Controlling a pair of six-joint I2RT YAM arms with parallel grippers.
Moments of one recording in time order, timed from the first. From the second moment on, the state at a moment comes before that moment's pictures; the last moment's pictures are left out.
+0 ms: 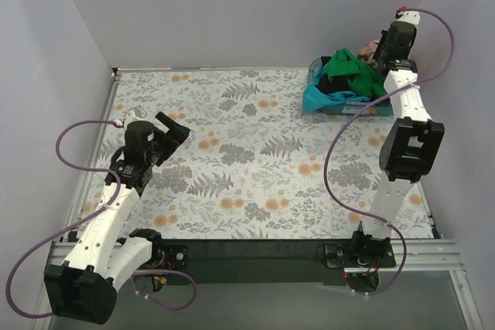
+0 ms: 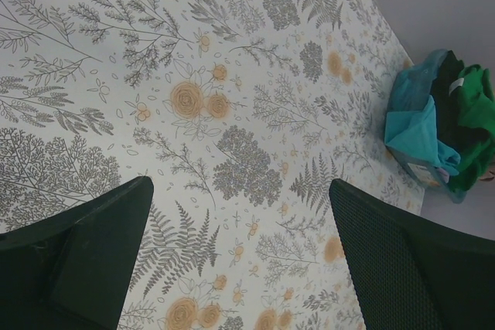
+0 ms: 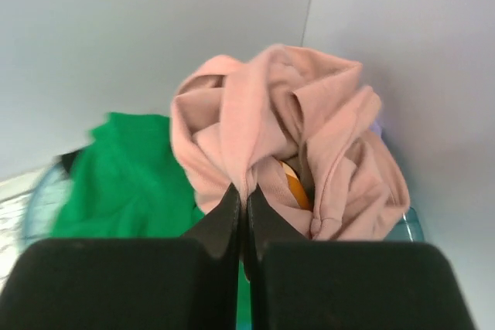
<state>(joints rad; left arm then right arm) -0.18 0.92 0.75 -0.36 -0.06 -0.89 -0.12 2.10 1.96 -0.21 0.19 0.12</state>
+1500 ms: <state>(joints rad) -0.19 0.62 0.48 -0.63 0.27 -0.98 0.65 0.88 0.64 -0.50 0.14 0.52</state>
